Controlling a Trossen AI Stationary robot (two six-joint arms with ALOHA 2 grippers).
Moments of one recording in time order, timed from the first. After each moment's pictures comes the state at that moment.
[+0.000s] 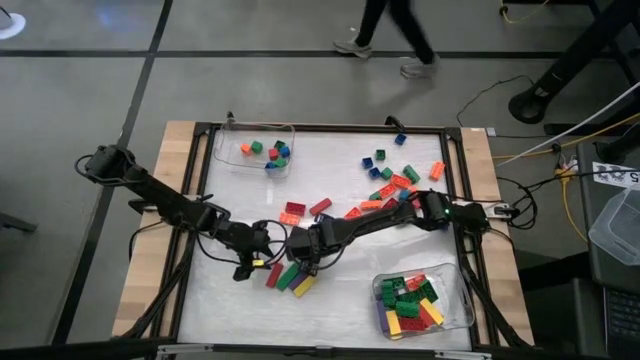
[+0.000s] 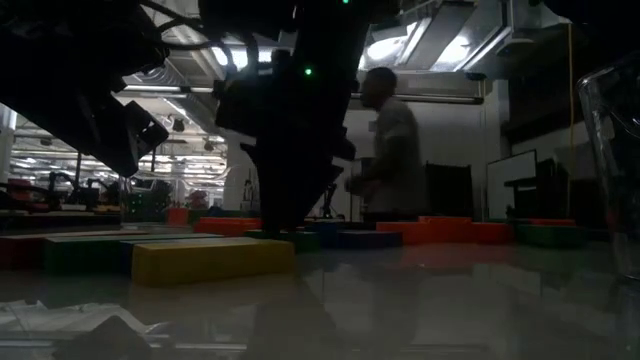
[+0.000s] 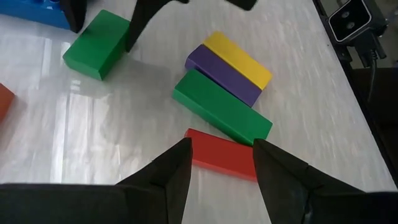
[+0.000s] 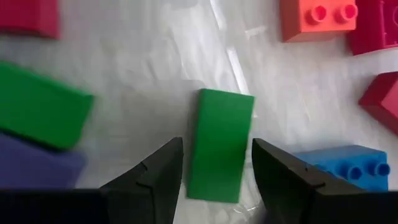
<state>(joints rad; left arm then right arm) -0.40 1.24 0.47 0.04 0.01 -0.35 0.22 2.36 1.97 -0.92 0.21 0.49</state>
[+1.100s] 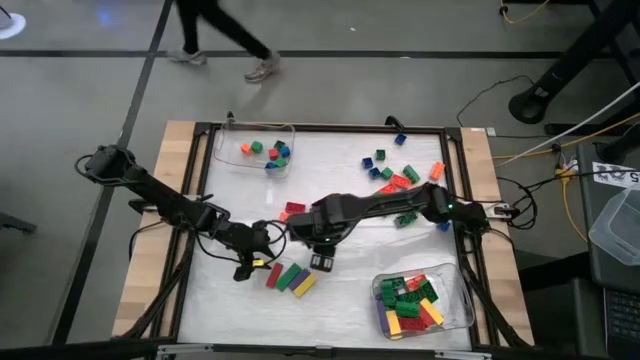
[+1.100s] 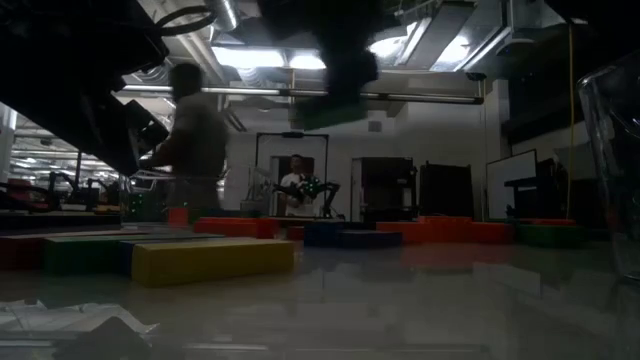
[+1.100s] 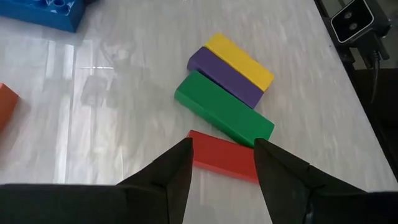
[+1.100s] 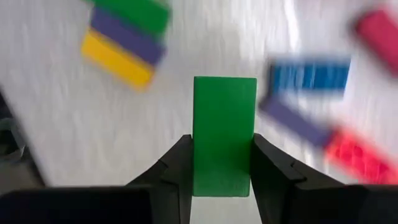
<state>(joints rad) -0.40 1.24 0.47 0.04 0.00 -0.36 0.18 2.31 2.32 -1.44 -0.13 0.40</state>
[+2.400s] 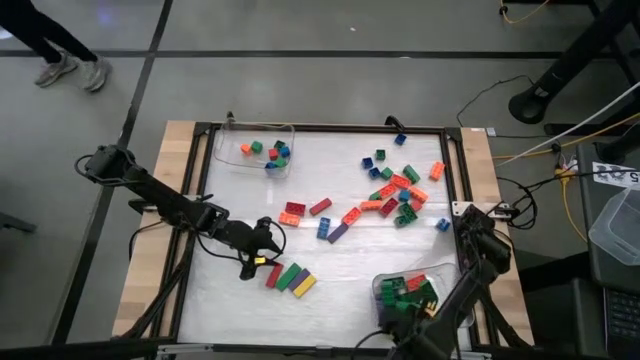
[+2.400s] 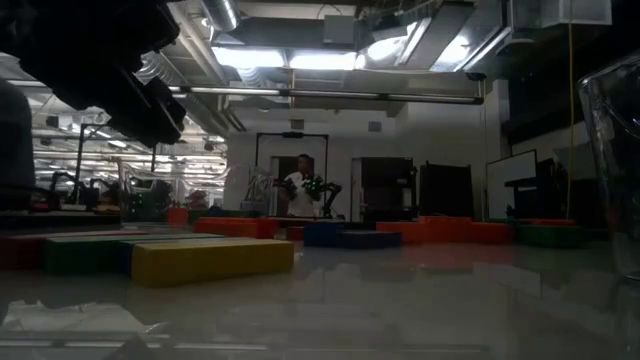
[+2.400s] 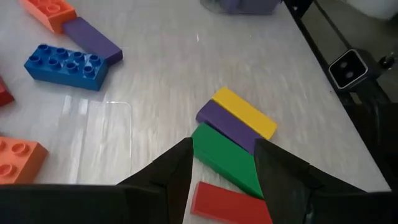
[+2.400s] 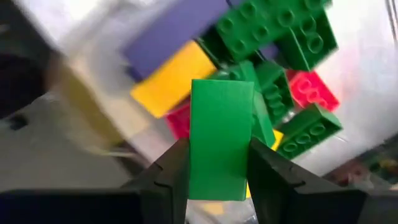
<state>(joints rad) -0.40 1.24 0.47 0.18 -0.09 -0.33 0.90 2.19 2.02 -1.57 0.00 1.37</state>
